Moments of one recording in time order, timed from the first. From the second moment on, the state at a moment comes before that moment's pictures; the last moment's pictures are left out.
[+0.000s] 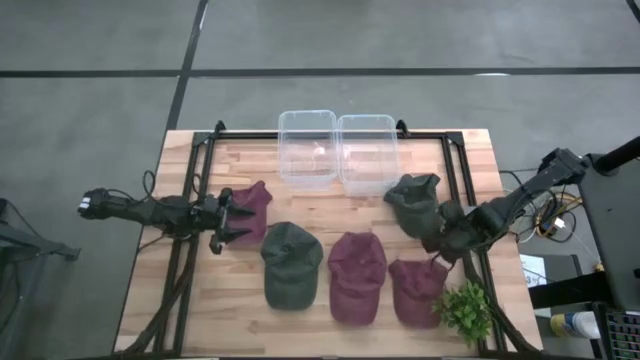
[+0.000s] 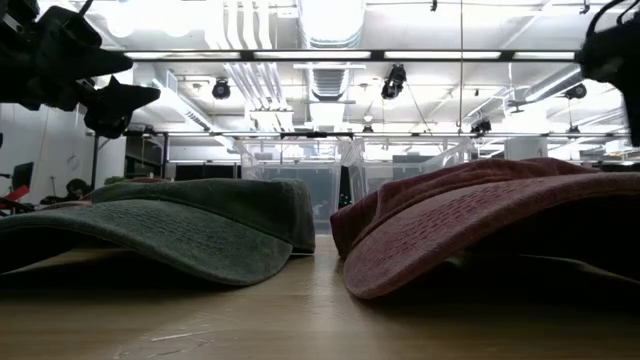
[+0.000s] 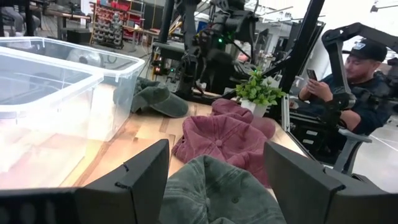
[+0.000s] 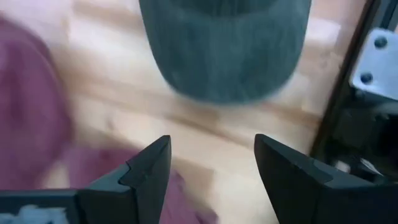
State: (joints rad) left arm -0.19 0.12 0.03 0.04 -0.16 -0.23; right arm 0.58 0.97 0.76 -1.30 0.27 1.89
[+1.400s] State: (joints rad) left arm -0.19 0.11 0.03 0.04 -0.16 -0.19; right arm -0.04 1.09 0.71 -1.24 0.35 1.93
